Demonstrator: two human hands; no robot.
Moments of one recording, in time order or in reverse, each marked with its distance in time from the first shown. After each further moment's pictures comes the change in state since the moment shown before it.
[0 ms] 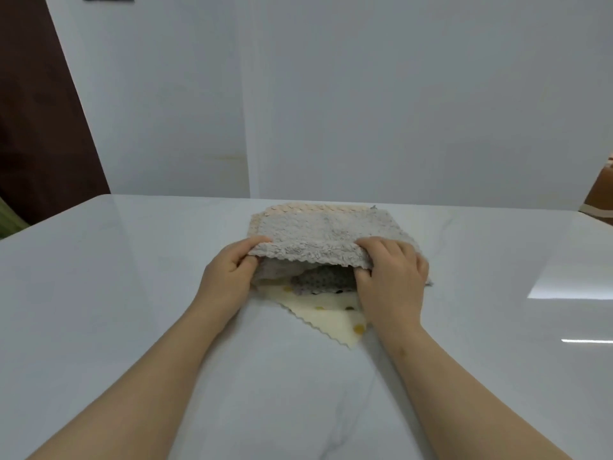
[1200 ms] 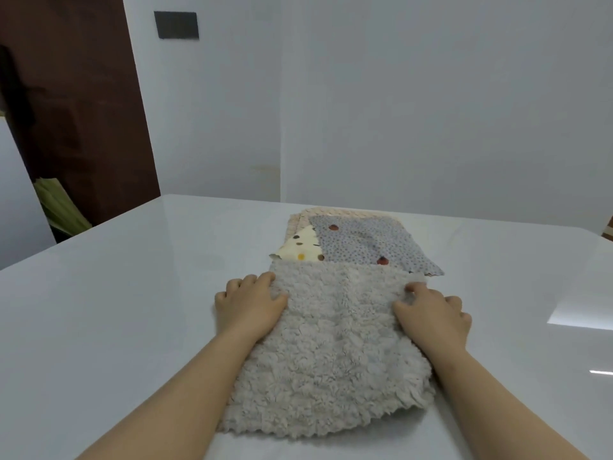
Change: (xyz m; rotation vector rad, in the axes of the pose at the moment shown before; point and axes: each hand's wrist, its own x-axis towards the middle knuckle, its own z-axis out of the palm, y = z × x) left_hand -0.093 0.022 -0.042 0.886 -0.121 -0.281; right_hand -0.060 -0.010 -0.082 -0.173 -0.586 0.399
